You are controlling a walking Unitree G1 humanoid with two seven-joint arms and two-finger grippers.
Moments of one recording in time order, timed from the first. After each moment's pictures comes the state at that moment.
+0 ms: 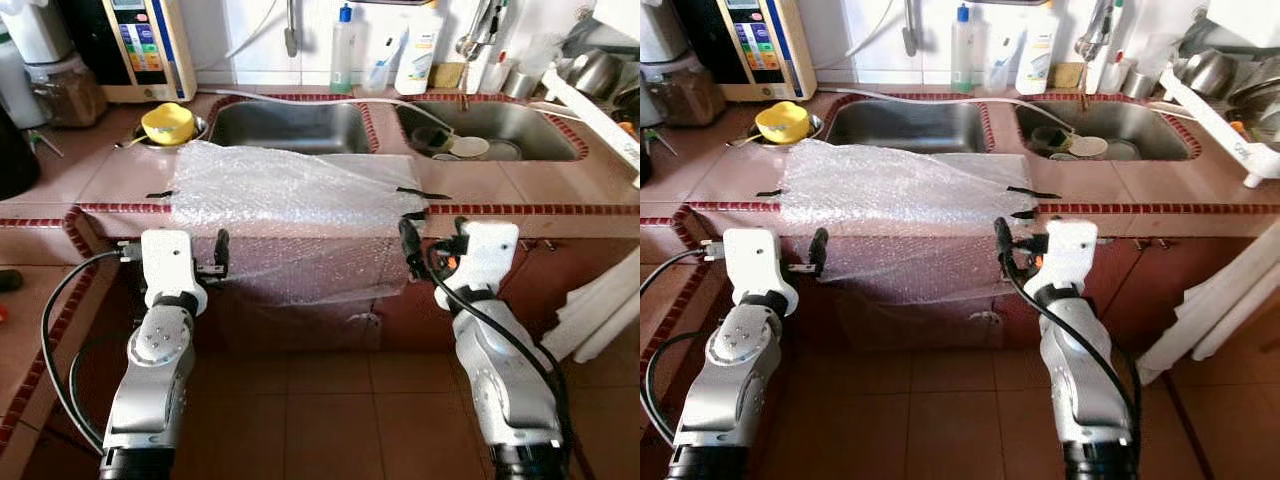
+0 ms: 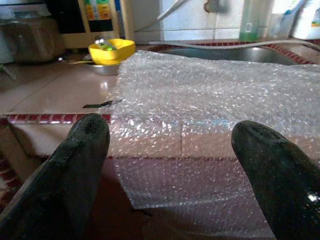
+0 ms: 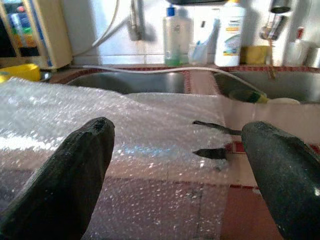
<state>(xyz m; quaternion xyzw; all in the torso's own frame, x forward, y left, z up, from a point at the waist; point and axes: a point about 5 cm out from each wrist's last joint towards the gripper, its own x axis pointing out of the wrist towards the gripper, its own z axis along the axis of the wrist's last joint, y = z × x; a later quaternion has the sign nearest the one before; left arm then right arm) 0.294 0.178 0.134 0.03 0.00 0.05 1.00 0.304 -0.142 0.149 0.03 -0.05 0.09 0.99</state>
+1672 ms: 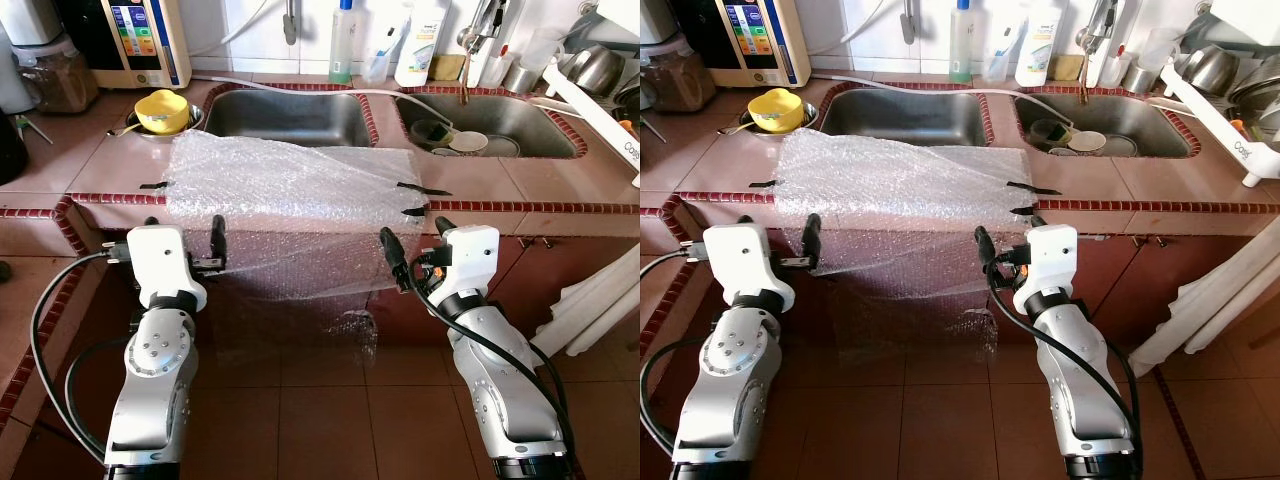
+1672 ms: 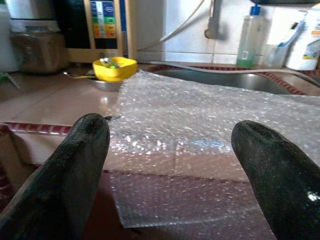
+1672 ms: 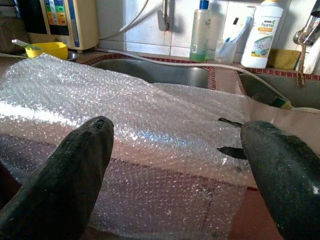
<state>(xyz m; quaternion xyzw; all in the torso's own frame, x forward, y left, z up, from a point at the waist) 0.283 0.168 0.153 0.01 -0.06 0.05 1.00 0.292 -0.135 0.151 0.00 -0.06 0.13 0.99</state>
